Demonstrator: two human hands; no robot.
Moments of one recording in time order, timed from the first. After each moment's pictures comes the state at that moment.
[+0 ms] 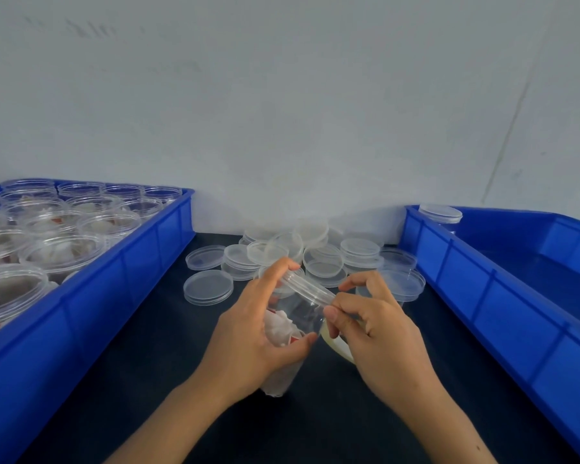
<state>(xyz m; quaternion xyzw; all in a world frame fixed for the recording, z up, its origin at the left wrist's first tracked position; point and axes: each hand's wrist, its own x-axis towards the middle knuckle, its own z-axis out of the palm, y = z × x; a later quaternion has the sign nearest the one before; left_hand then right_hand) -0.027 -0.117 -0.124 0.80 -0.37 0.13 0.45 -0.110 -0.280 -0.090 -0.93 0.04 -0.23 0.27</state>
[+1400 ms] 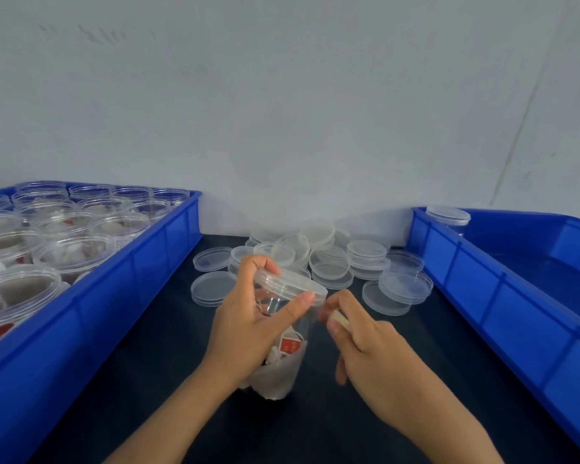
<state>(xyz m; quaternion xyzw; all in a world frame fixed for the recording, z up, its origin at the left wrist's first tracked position) -0.020 -0.121 -0.117 0.73 -0.28 0.10 0.61 -0.117 -0.272 -0.087 -0.94 0.03 -0.10 0.31</state>
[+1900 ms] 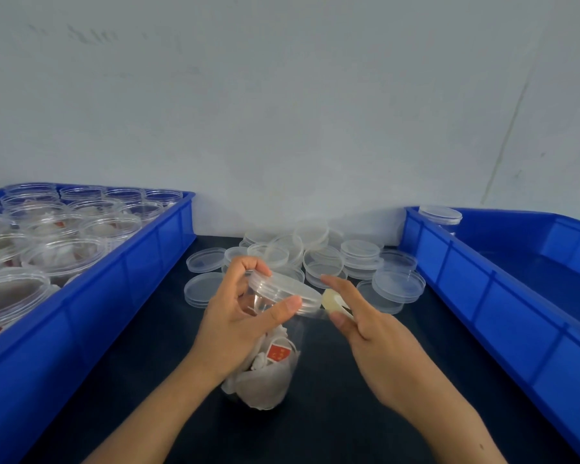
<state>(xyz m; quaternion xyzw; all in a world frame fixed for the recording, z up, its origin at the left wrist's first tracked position) -0.020 -0.114 -0.108 0.68 -0.30 0.03 0.67 -0.109 -0.285 -0.087 -0.95 0.03 -0.11 0.28</state>
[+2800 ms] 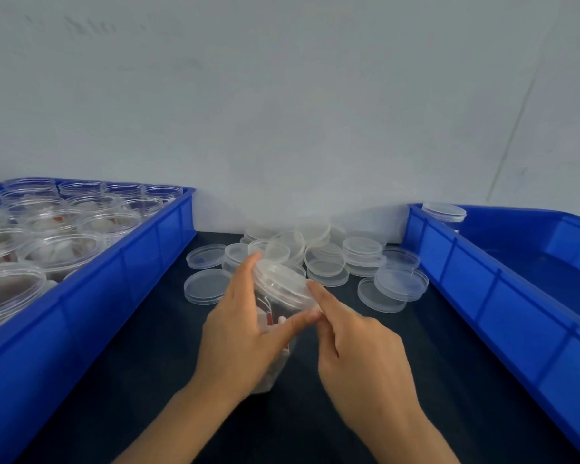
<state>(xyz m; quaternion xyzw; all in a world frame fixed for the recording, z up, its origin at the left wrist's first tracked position) -0.036 -0.122 -0.113 0.83 -0.24 0.13 0.49 -0.110 -0.257 -0.104 -0.95 0.04 -0.23 0.19</state>
